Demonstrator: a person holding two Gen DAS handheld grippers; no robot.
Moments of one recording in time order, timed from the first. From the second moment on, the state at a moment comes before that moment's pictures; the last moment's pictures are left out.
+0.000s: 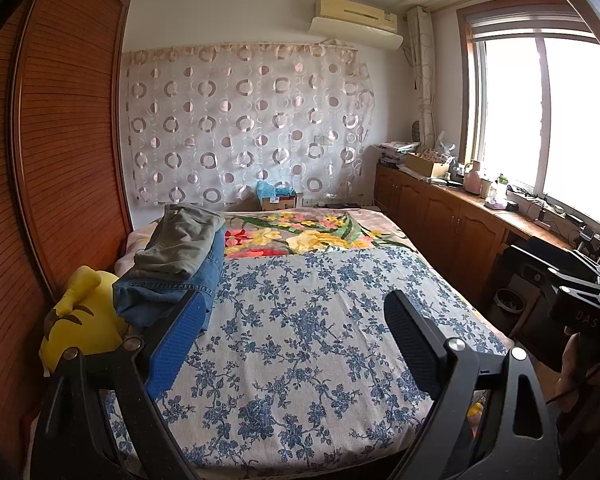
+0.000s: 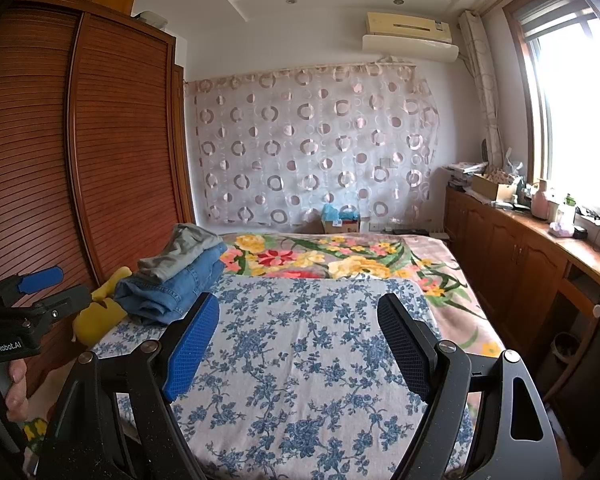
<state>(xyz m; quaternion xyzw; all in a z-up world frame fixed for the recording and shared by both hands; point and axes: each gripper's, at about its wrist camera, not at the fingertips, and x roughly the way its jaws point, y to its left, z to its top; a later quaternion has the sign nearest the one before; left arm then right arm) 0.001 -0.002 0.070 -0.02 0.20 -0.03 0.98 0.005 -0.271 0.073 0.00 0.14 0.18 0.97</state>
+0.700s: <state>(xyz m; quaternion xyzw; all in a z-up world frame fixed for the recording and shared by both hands) 0.000 0.000 0.070 -0.01 0.20 -0.03 0.98 0.006 -0.271 0.073 0.00 0.14 0.18 0.97</state>
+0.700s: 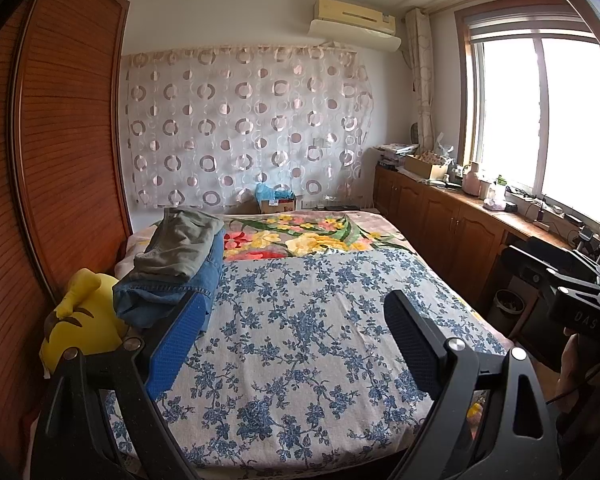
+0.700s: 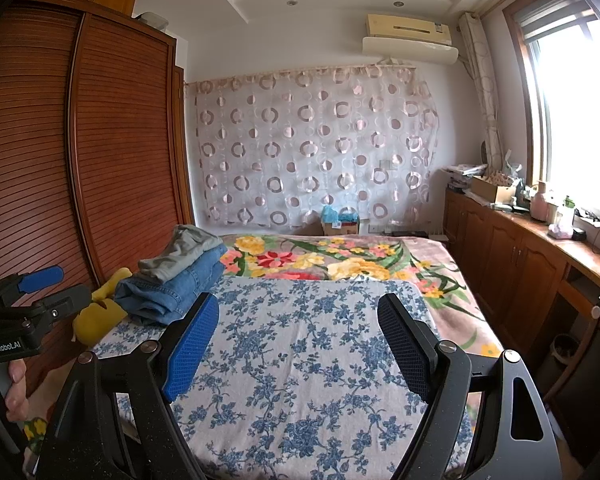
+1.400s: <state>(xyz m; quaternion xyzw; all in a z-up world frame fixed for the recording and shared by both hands) 0.000 -0.001 0.068 -0.01 0.20 -0.03 0.98 0.005 -0.270 0.072 0.00 0.13 0.18 0.97</state>
